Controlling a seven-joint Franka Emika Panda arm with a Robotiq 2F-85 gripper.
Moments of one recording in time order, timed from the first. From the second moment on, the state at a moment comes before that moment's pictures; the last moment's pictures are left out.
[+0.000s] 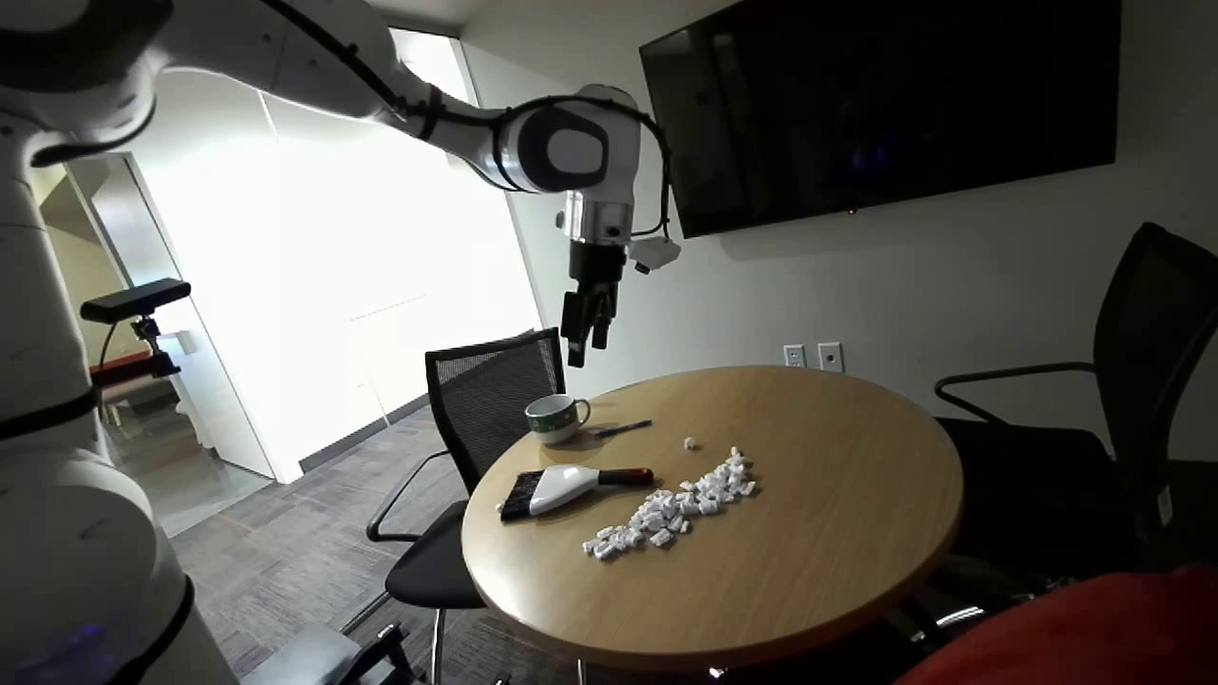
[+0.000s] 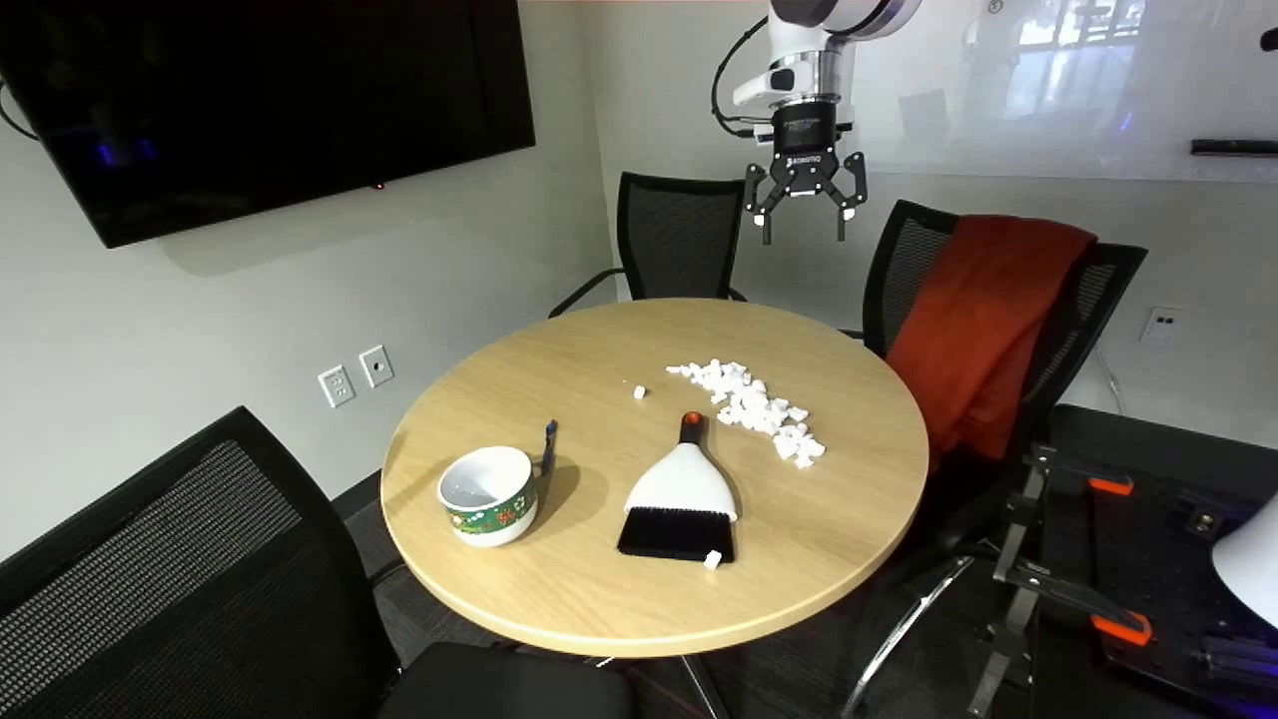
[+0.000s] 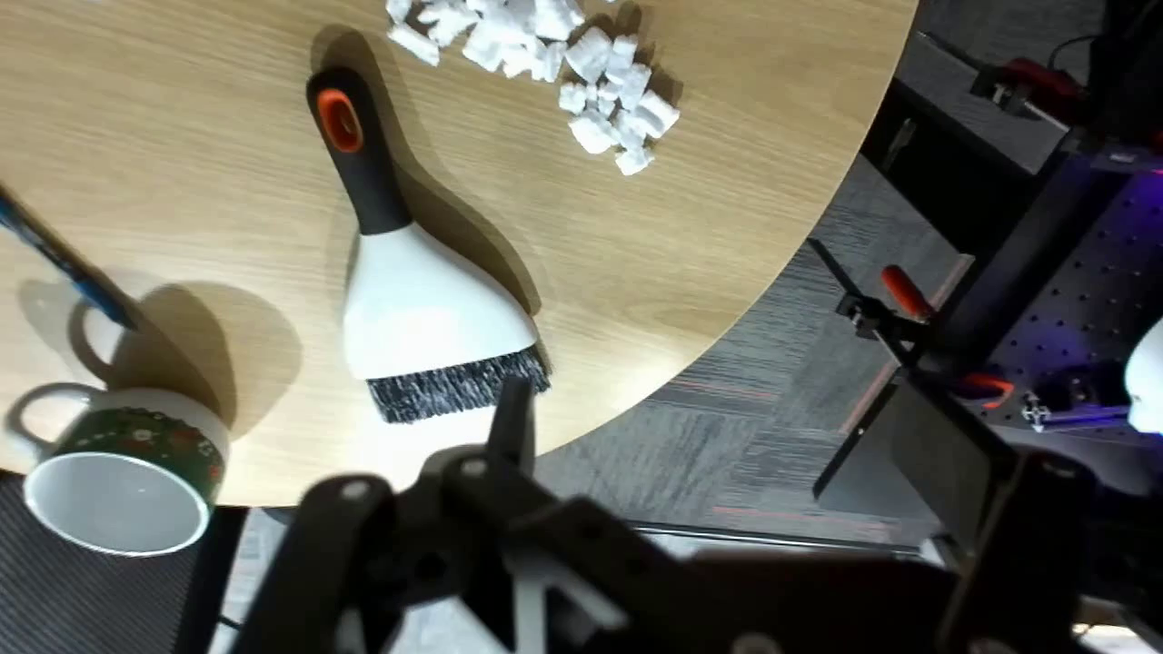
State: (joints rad) arm -0.05 0.13 -0.23 -1.94 0.27 1.84 -2.21
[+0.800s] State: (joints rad) arm -0.14 0.46 -0.10 -1.67 0.27 1.77 -2.27
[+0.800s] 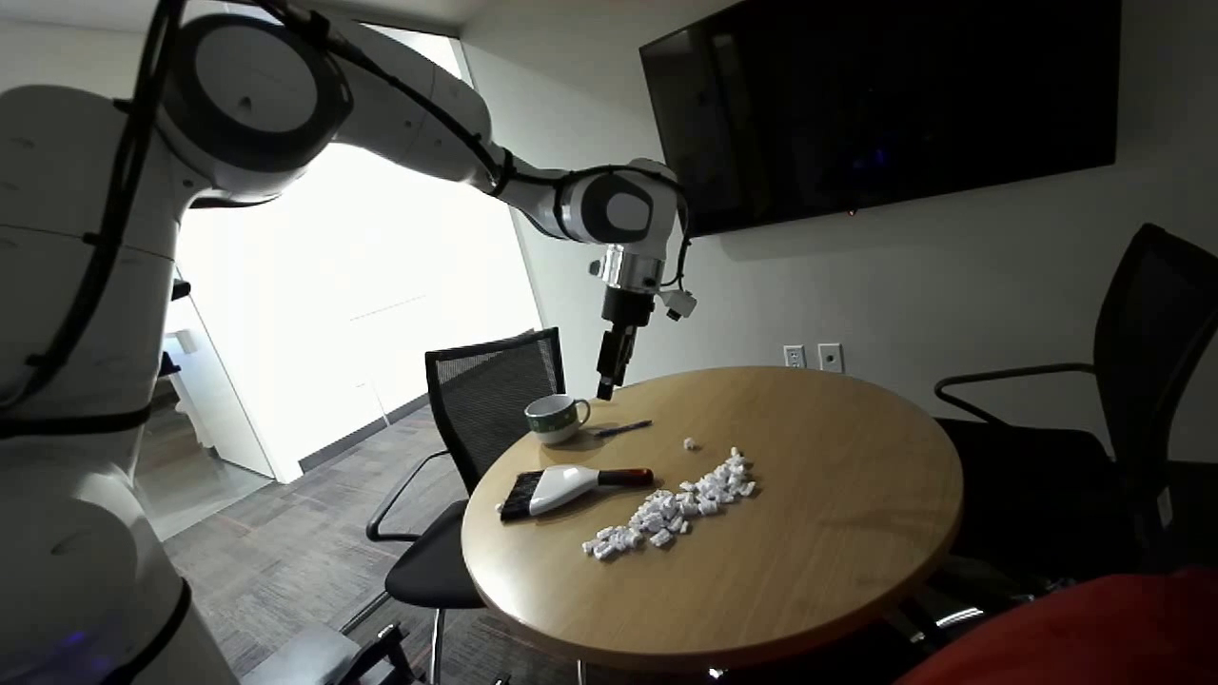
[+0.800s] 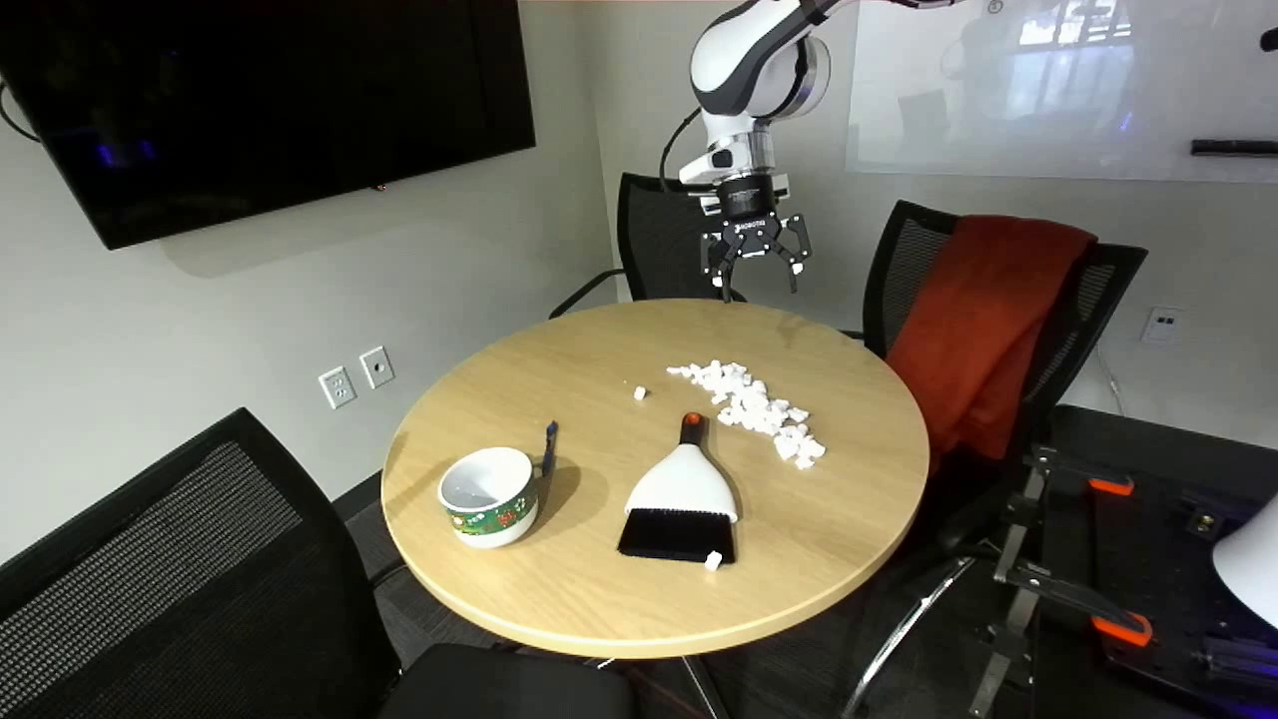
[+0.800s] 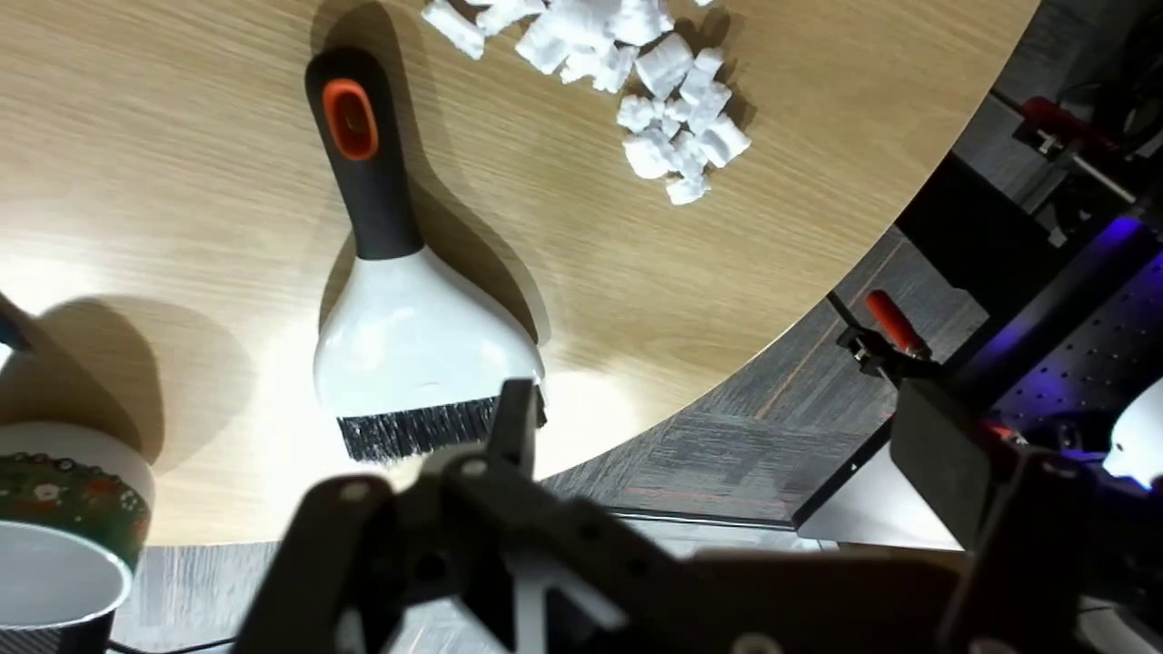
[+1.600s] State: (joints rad) arm -0.23 0.63 0.06 -1.66 0.37 2.06 -2.41
